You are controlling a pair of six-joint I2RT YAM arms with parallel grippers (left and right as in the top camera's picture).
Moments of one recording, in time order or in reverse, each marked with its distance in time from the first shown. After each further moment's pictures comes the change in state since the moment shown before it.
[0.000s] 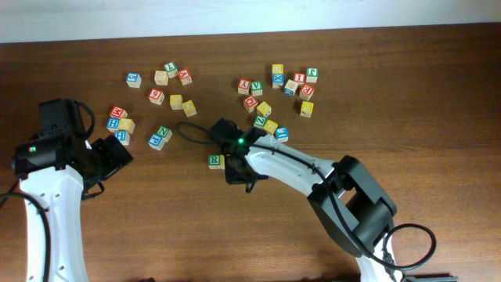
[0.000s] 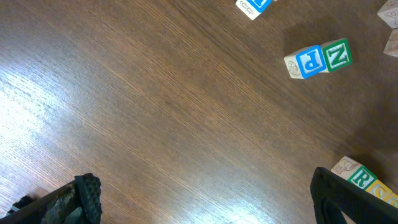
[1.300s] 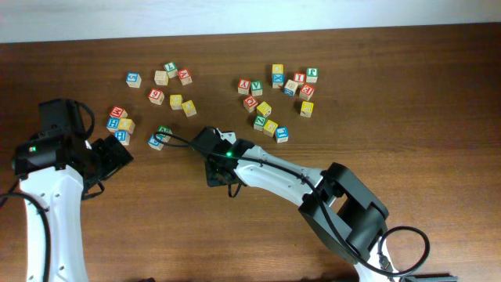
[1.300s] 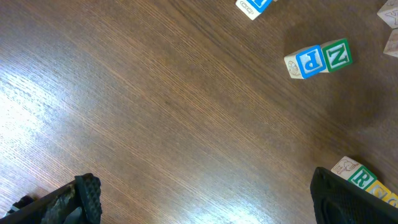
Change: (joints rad) left arm 0.000 0.000 0.000 0.000 0.000 0.000; right arm 0.091 0.010 -0.005 0.198 0.028 0.016
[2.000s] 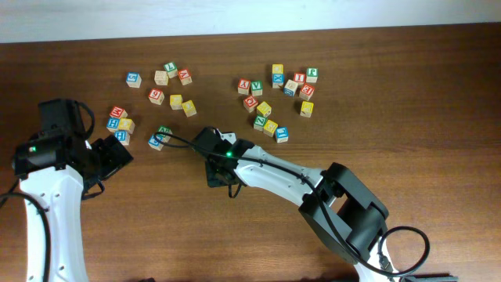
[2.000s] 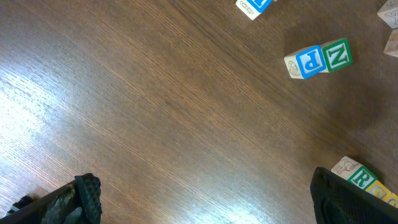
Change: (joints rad) left arm 0.000 0.000 0.000 0.000 0.000 0.000; right arm 0.000 0.000 0.000 -0.008 -0.008 0.000
